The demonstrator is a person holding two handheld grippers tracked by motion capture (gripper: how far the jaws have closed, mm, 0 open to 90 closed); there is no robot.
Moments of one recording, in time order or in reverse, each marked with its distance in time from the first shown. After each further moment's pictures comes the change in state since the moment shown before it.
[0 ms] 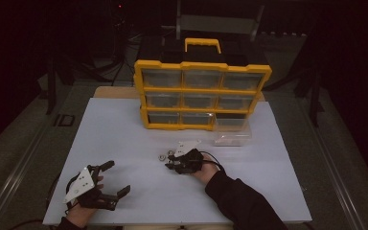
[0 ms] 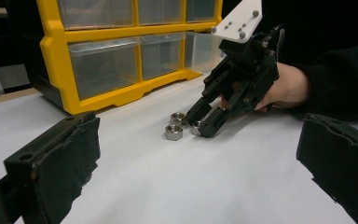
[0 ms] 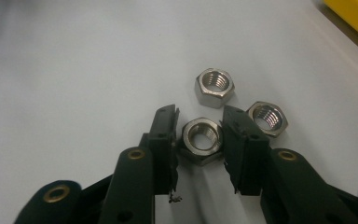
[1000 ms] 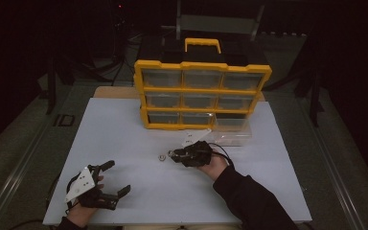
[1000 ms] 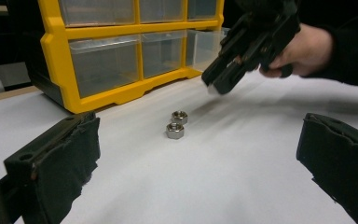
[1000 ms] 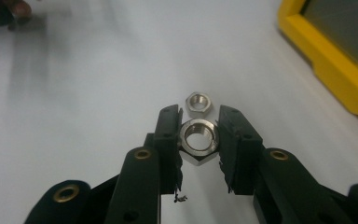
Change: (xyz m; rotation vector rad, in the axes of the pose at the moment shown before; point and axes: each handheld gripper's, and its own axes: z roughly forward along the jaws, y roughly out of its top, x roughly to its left) left arm 0.001 -0.001 0.002 0.004 0.004 -0.005; right arm -0.005 0.030 -0.052 0.007 -0.009 0.077
